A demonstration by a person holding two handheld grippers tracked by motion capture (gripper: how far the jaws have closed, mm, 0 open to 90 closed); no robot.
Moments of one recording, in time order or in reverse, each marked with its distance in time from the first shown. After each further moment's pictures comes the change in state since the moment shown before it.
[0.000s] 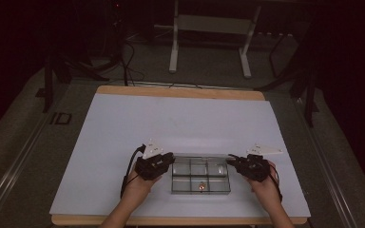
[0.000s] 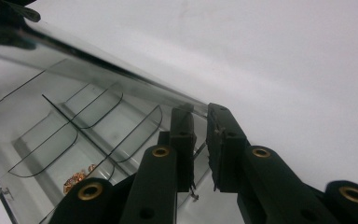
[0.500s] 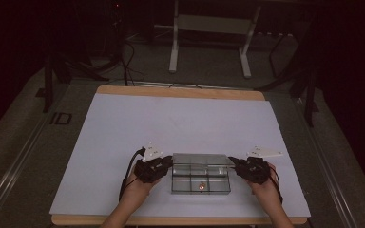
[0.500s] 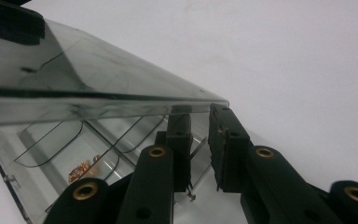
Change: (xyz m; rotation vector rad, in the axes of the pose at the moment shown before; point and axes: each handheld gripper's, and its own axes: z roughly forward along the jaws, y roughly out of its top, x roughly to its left) left arm -0.001 -0.009 -0.001 0.019 -0.008 0.006; right arm 0.001 -0.007 -0.001 0.011 0.016 0.002
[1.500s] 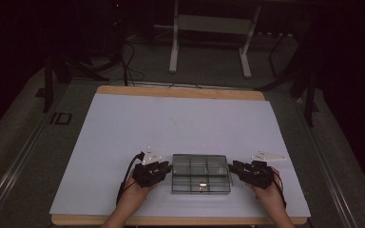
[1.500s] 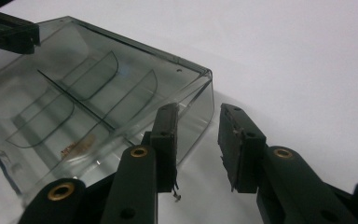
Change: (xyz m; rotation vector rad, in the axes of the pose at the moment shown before) left arm 0.009 -0.019 0.005 0.071 0.002 -0.029; right arm -0.008 -0.018 -0.005 0.019 -0.005 0.049
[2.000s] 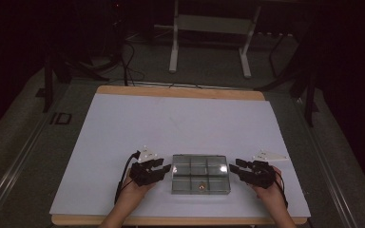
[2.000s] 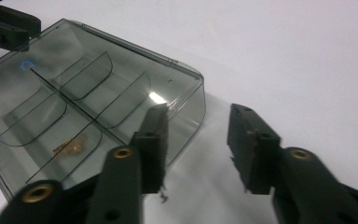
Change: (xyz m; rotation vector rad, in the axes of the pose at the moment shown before) left arm 0.009 -0.002 -0.003 -0.022 0.007 -0.044; right arm -0.003 0.001 -0.004 -0.014 -0.018 -0.031
